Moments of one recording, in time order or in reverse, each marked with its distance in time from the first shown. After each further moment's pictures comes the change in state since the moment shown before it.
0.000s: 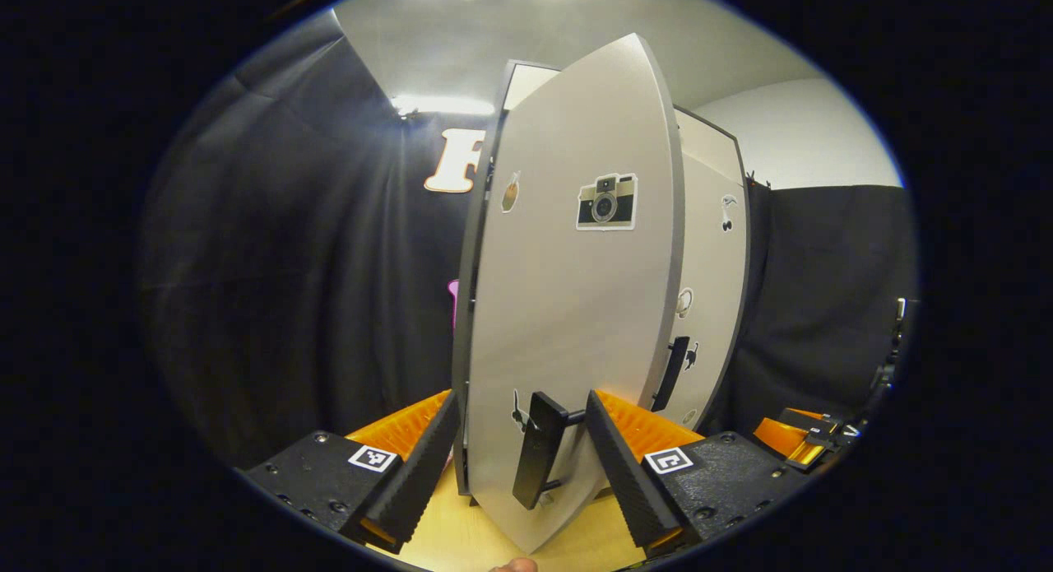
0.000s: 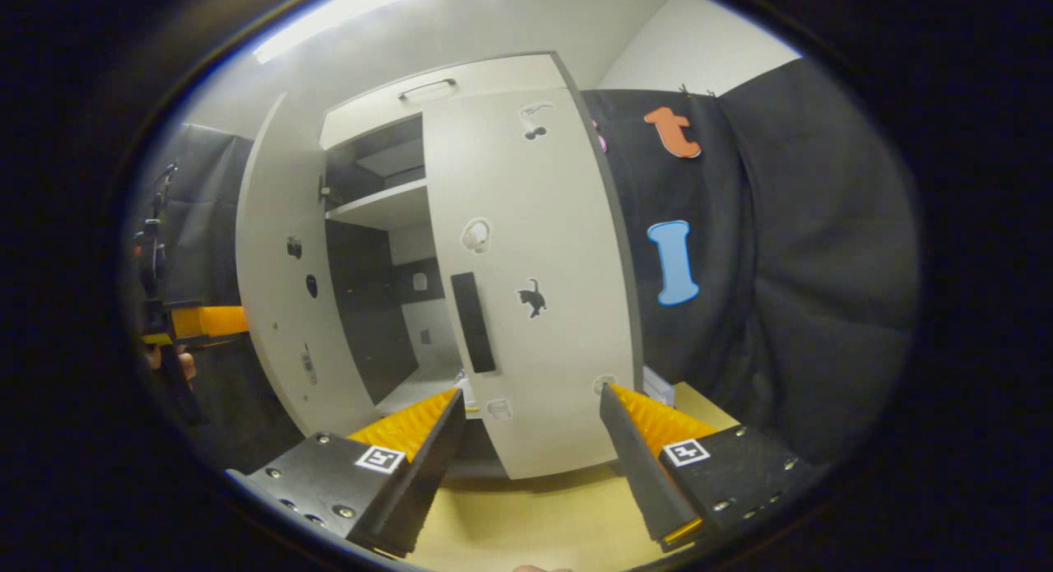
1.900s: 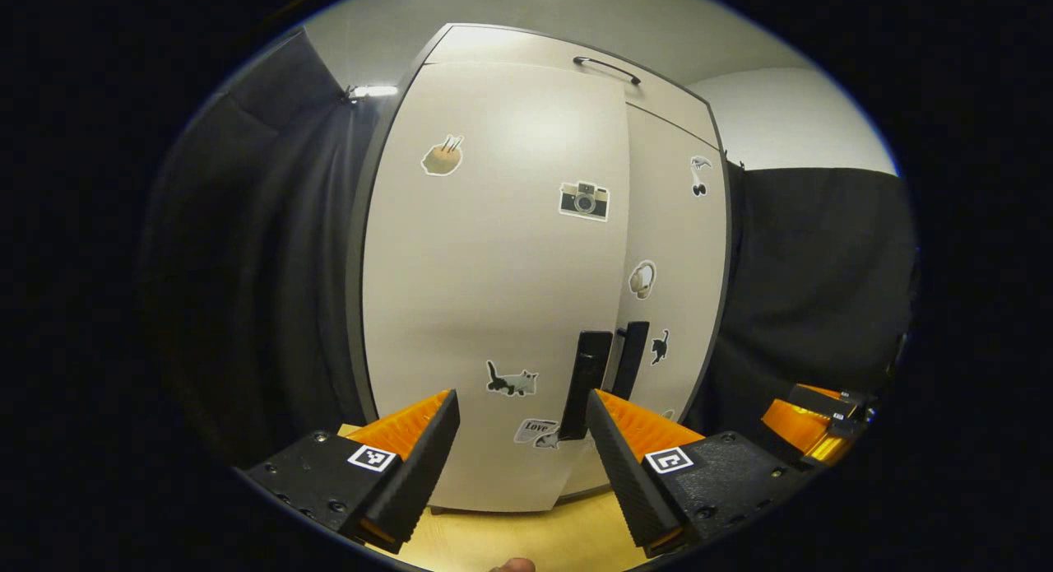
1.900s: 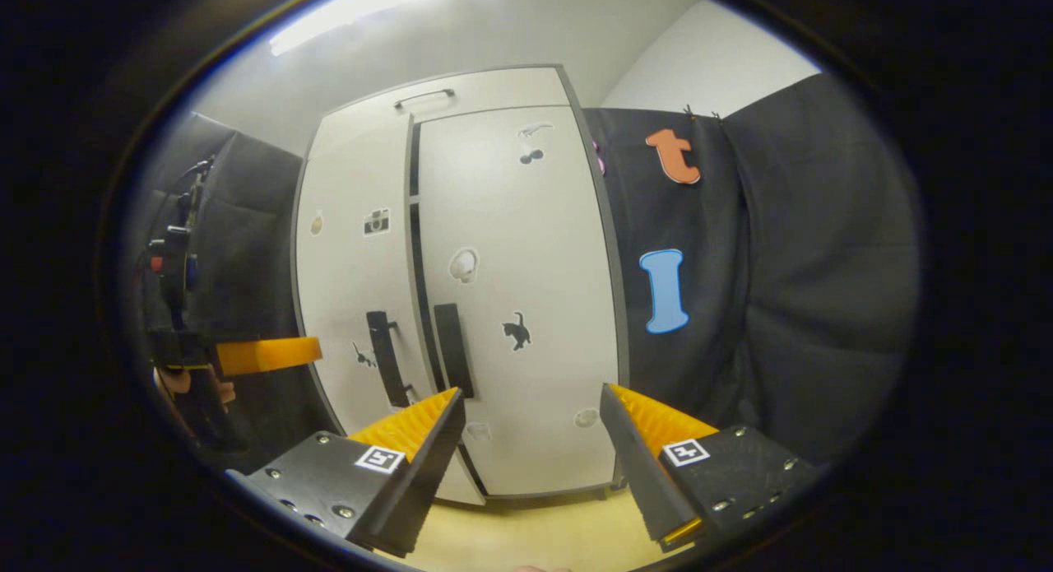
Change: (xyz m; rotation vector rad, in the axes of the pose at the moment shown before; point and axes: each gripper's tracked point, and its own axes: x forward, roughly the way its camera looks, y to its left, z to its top) left arm 0.058 -0.062 -0.032 0.028 0.045 -0.052; right arm 0.037 0.004 0.038 -0.055 -0.074 -0.007
